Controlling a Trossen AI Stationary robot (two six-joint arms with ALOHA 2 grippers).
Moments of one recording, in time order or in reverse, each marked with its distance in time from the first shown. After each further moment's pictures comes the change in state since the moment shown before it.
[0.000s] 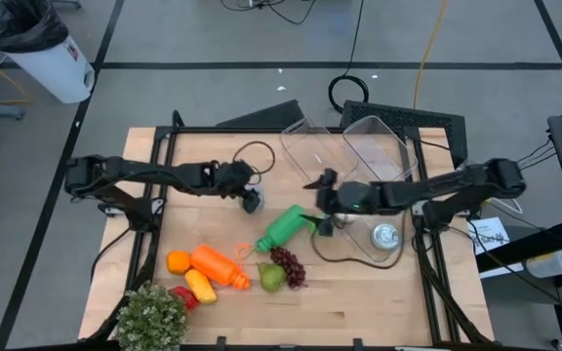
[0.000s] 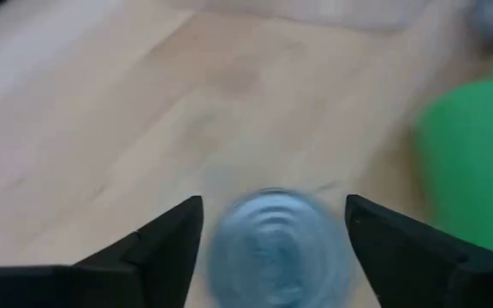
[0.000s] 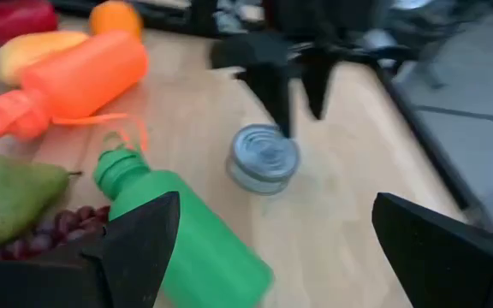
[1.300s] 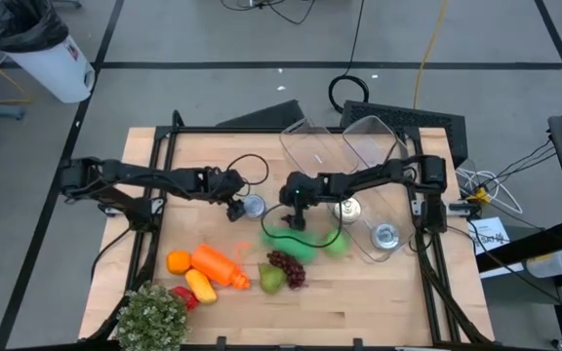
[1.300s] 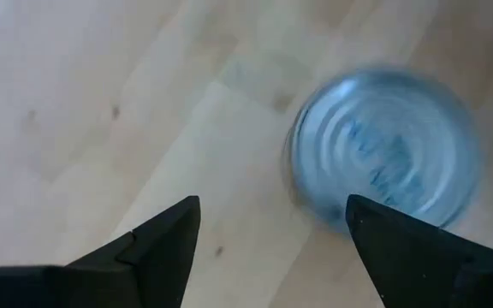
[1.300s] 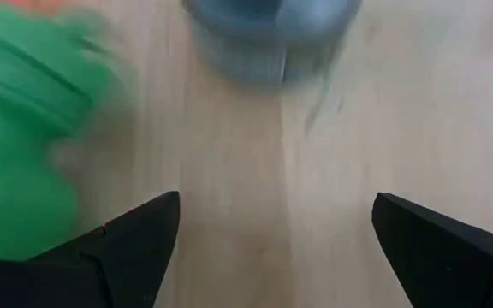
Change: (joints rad) left arm 0.000 -0.060 -0.129 -0.036 0.044 0.171; right arm -0.214 0.579 0.253 -0.061 -0.363 0.059
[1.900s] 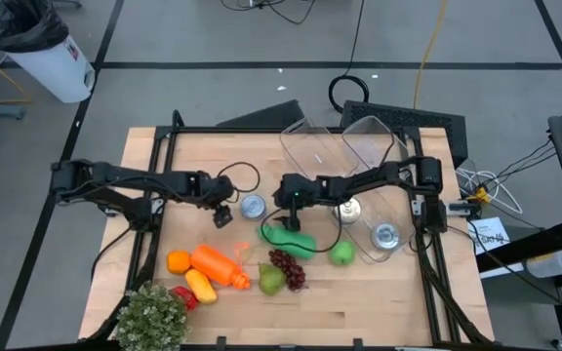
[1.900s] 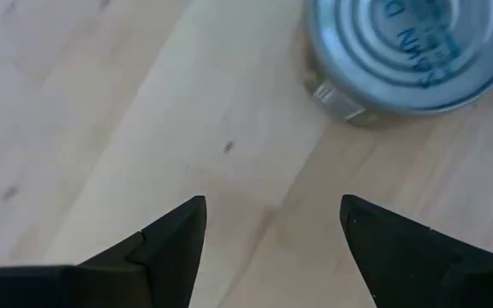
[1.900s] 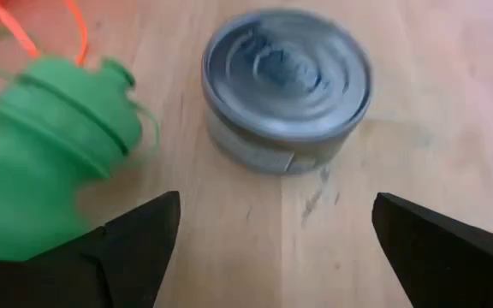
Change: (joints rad) left arm -0.028 -0.074 -0.089 -0.111 0.034 -0.007; right arm 0.021 0.031 0.002 0.198 0.027 -0.116
